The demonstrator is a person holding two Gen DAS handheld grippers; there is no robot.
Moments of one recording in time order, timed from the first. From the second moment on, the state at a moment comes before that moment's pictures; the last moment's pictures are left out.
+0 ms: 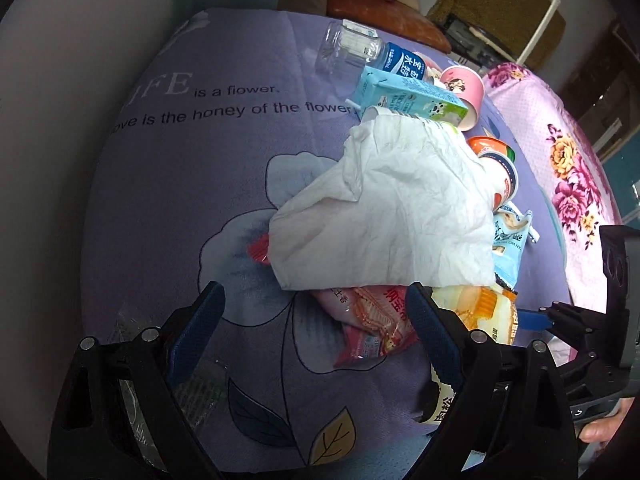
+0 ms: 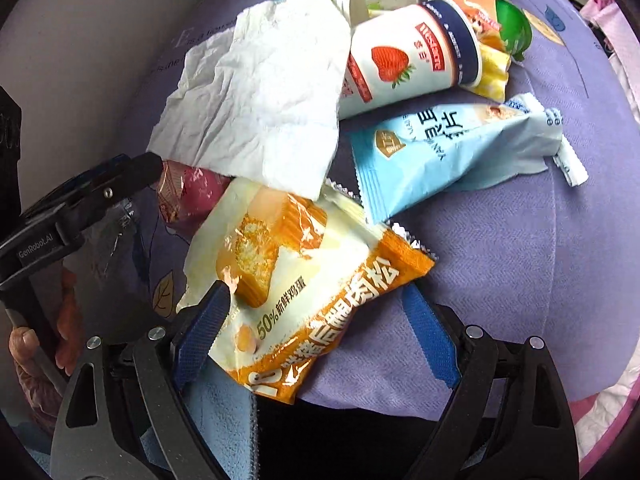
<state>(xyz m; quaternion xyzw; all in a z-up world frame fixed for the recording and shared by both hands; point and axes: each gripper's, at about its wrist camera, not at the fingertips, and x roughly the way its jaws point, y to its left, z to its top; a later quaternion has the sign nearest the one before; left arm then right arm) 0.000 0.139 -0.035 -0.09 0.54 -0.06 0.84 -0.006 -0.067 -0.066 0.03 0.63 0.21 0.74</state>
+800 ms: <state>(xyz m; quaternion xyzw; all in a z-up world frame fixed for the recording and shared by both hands) -0.004 0.096 -0.053 -0.06 0.55 -0.06 0.83 -0.008 -0.138 0.010 0.03 0.54 0.16 0.83</state>
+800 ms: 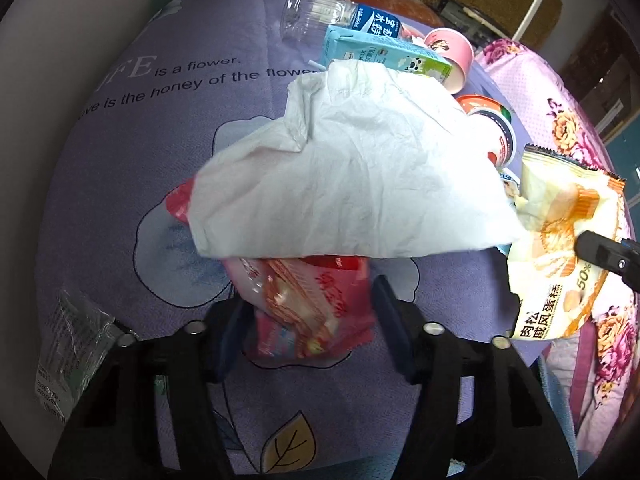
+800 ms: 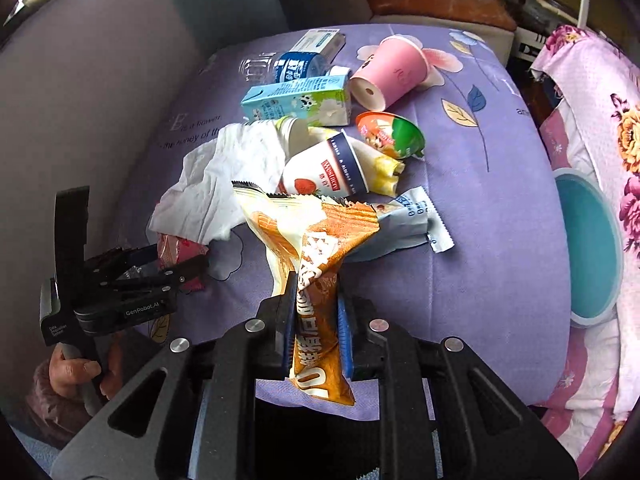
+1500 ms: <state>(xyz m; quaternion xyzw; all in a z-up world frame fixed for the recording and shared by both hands) -0.007 0.040 0.047 -0.07 0.47 -0.16 0.87 0.005 -0.224 0.040 0.10 0.47 0.11 0.87</state>
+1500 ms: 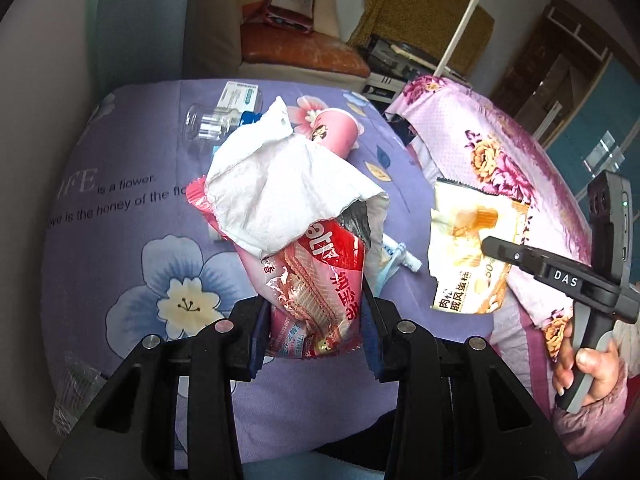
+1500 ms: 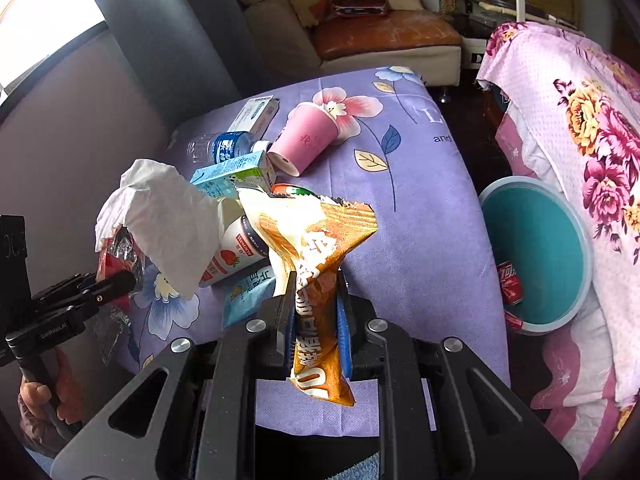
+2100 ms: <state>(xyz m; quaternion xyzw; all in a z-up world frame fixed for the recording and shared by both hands) 0.034 0.004 -0.003 -0.02 0.53 -0.15 0.83 0.017 -0.267 0.013 0.14 0.48 0.10 0.86</state>
